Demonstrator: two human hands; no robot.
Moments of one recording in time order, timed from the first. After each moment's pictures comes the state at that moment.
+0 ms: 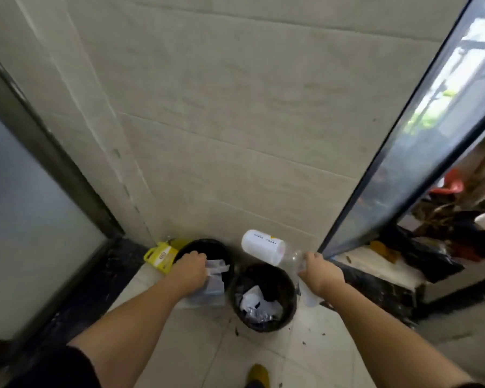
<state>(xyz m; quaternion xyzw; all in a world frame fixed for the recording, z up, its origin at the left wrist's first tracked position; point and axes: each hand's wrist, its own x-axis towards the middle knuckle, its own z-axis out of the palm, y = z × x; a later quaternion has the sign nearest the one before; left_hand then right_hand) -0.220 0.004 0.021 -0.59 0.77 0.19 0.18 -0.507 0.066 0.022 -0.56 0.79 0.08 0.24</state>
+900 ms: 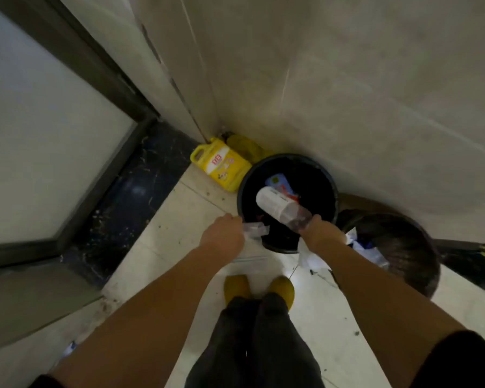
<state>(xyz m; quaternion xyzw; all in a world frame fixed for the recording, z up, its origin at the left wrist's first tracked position) -0.048 -0.166 -0.294 -0.64 0.64 0.37 0.20 -0.254 -0.174 -0.339 -0.47 0.74 0.27 0.40</state>
